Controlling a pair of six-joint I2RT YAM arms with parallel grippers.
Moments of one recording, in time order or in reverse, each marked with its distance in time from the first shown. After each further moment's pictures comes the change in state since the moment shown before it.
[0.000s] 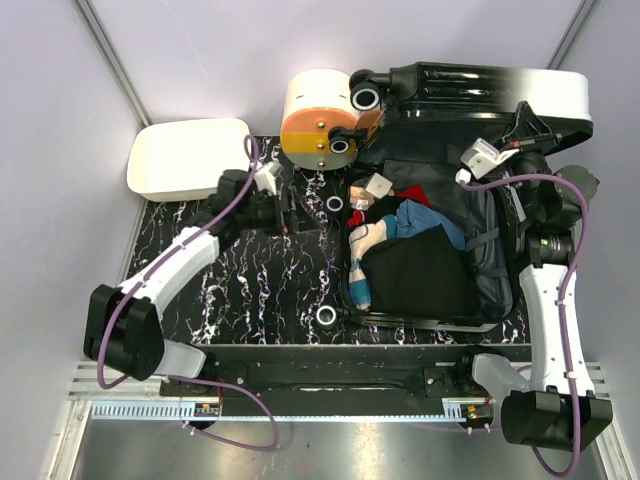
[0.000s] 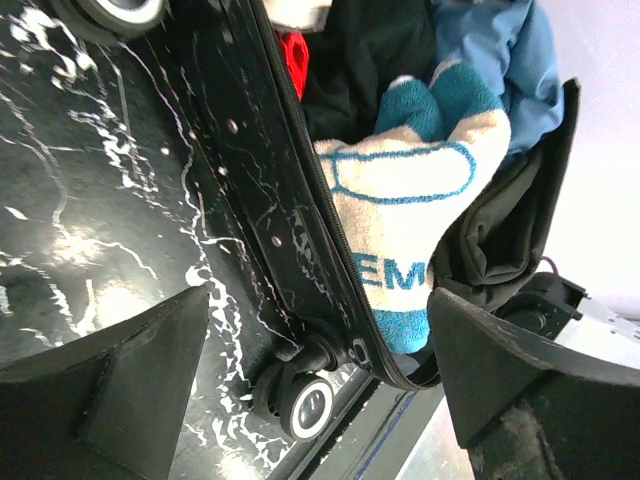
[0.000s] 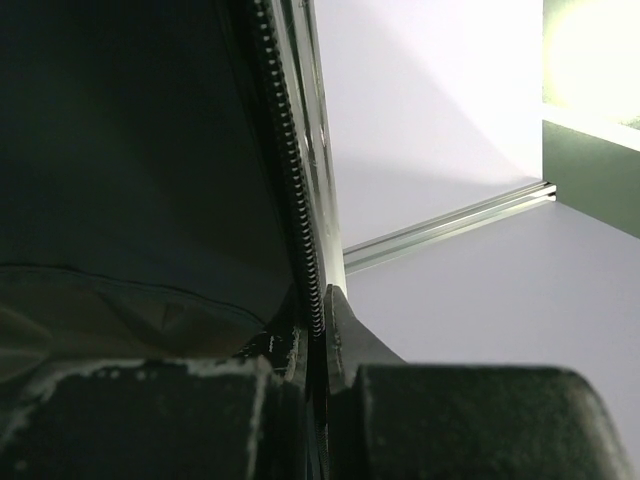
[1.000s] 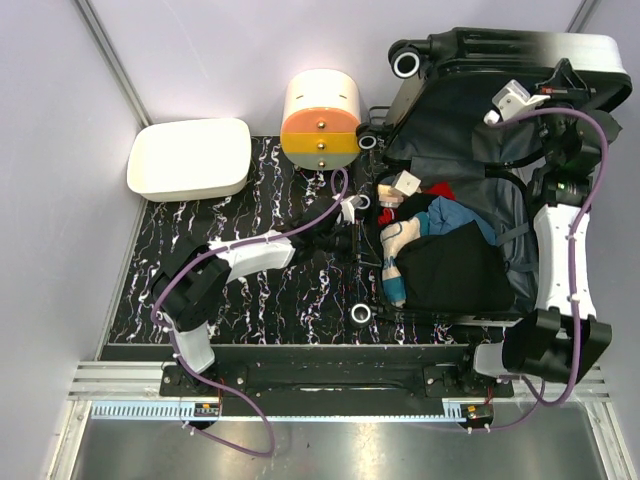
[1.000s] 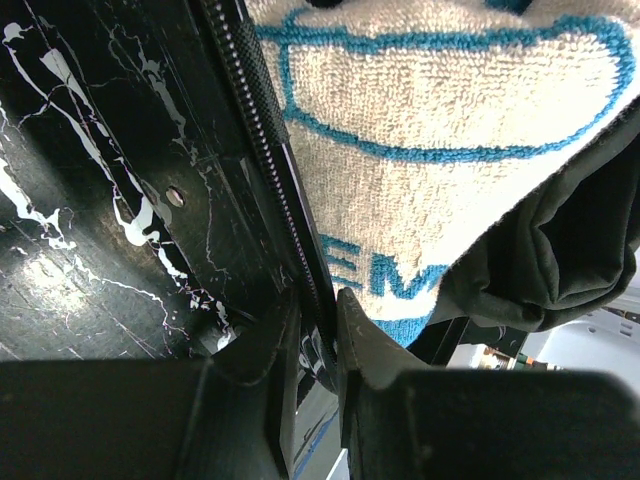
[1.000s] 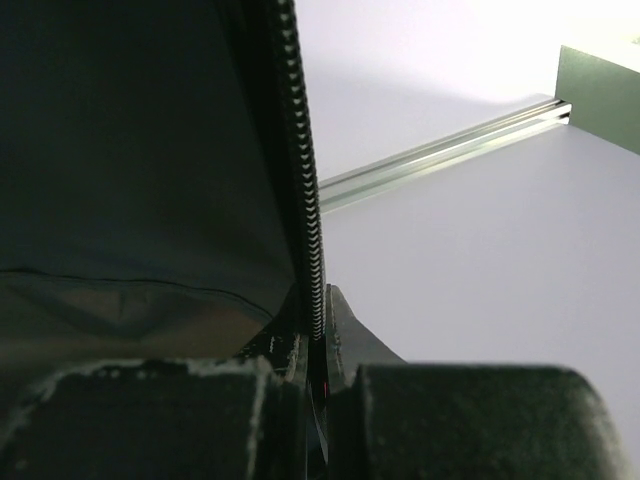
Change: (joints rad) left arm -0.457 0.439 0.109 0.300 -0.124 -0.348; right arm -0.132 0.331 0.286 0.051 0.068 0.000
